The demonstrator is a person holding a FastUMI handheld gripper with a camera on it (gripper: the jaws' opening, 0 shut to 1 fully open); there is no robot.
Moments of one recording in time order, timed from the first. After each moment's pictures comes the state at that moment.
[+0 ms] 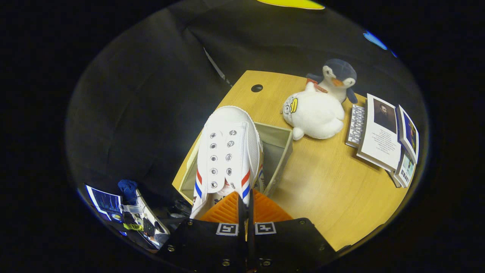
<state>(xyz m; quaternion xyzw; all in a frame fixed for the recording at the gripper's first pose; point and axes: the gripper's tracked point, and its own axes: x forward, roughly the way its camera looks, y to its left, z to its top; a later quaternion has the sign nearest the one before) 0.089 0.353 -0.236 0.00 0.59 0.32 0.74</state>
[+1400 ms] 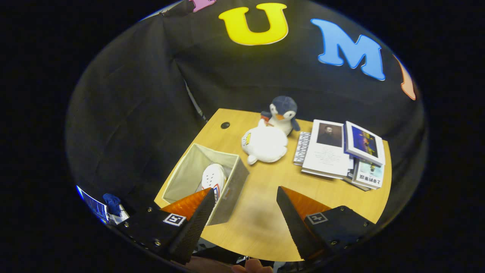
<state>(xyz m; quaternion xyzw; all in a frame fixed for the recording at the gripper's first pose) 0.116 0.207 -0.150 0.02 0.43 0.22 0.88</state>
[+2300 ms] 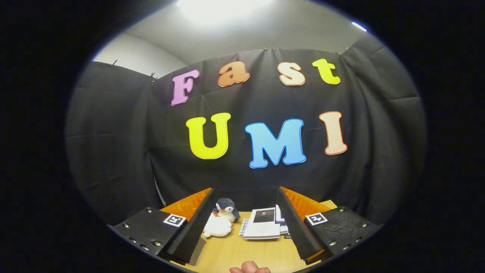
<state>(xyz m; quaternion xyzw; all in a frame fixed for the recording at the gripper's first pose) 0.087 0.059 0.019 0.06 0.06 0.06 0.99</state>
